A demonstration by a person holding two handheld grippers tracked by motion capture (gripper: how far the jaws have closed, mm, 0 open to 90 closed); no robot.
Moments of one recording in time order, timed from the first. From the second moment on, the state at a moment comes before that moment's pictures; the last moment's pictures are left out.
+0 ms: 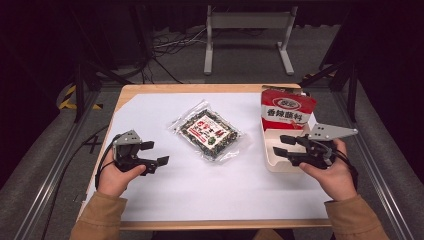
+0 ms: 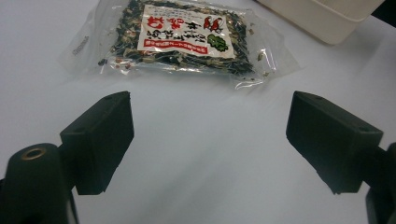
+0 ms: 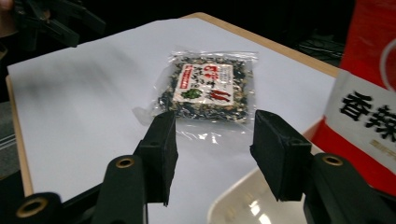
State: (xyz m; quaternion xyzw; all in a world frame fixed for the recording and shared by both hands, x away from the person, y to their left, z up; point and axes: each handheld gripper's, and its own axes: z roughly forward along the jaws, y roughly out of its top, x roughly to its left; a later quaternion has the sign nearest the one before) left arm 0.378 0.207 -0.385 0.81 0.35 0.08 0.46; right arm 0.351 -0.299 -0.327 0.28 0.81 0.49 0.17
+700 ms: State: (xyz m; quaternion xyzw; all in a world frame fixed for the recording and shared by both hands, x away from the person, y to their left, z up) left arm 0.358 0.229 -0.383 0.79 0.38 0.12 0.48; right arm 0.365 -0.244 -0.342 0.25 0.82 0.50 0.13
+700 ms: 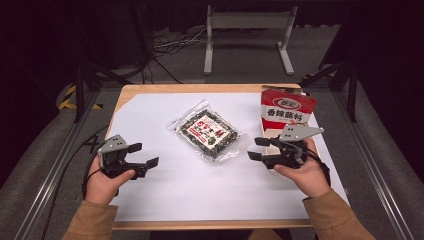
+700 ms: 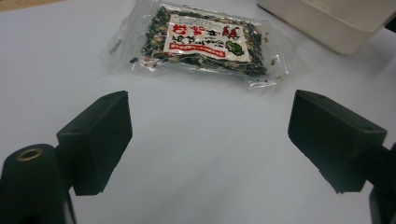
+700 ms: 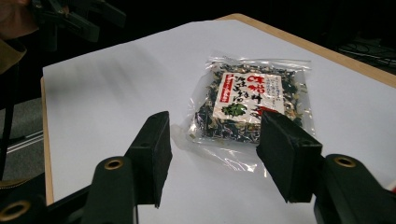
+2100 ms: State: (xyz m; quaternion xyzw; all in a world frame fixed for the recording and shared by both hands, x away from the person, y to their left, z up) left arm 0.359 0.234 -0.383 0.78 0.39 0.12 0.47; right arm 0.392 -0.143 -0.397 0.17 0.87 0.45 0.10
